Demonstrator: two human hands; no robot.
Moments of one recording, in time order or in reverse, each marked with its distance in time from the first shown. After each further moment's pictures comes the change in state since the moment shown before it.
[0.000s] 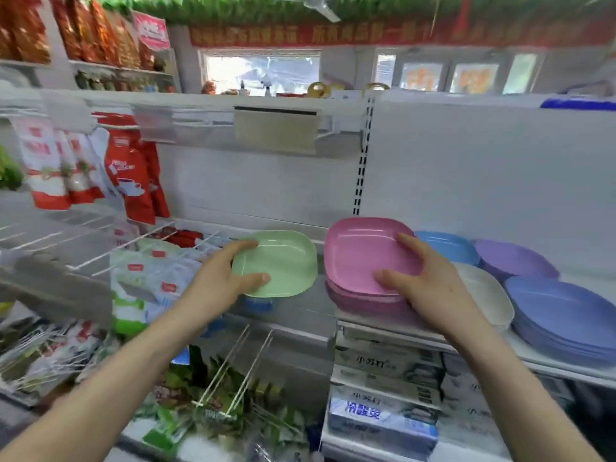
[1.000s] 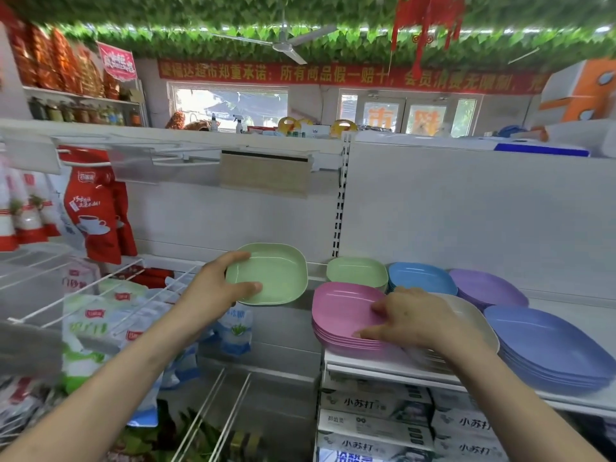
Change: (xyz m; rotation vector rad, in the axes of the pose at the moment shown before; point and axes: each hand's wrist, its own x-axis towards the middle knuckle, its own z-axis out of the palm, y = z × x) left_hand 0.059 0.008 0.001 -0.083 -0.047 0.060; right_hand 0.055 0.018 0.006 -0.950 -0.373 -0.050
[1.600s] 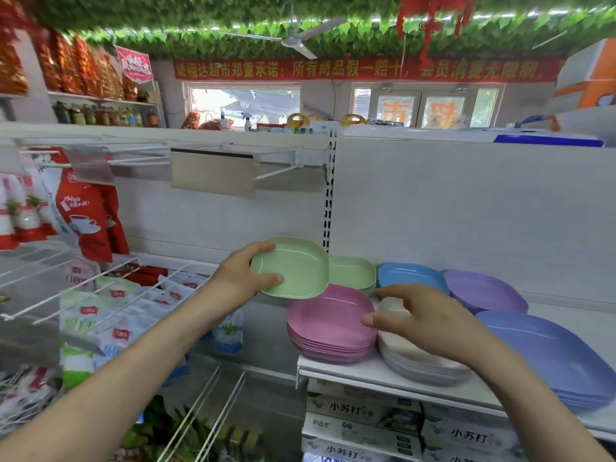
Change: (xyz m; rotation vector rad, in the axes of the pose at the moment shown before) left_hand 0.036 0.026 0.063 -0.022 -0.045 0.001; right_hand -0.027 0.054 -0.003 0.500 0.170 -0.042
